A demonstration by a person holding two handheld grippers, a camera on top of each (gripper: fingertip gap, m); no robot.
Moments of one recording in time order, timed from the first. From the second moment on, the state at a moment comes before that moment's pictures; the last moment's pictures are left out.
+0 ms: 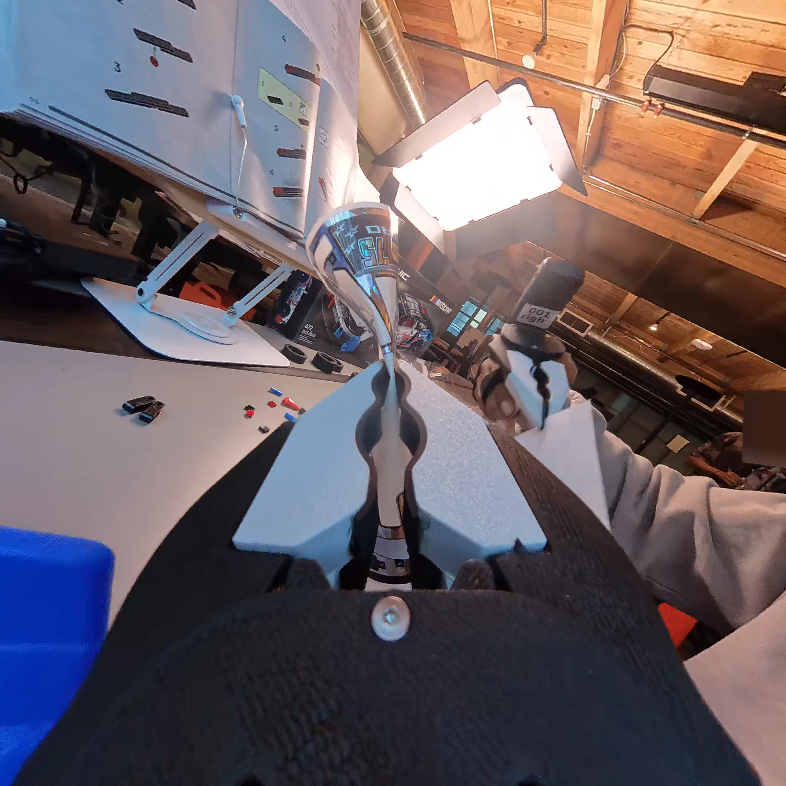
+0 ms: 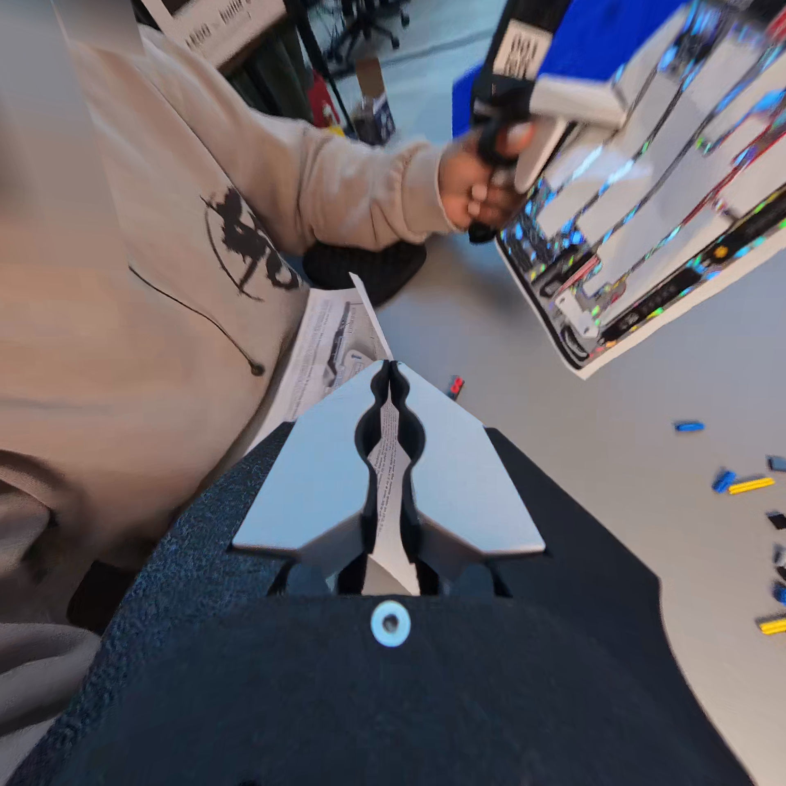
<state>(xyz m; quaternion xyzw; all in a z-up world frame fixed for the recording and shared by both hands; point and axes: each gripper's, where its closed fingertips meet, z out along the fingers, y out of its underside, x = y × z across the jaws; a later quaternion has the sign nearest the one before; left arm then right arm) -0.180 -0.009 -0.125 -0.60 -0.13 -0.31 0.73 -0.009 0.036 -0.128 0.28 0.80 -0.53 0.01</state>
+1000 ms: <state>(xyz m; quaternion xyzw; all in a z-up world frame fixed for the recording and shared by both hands) -0.166 -0.003 -0.132 -0.62 -0.13 -0.30 0.72 0.550 0.495 -0.070 0.78 -0.01 0.09 -0.62</state>
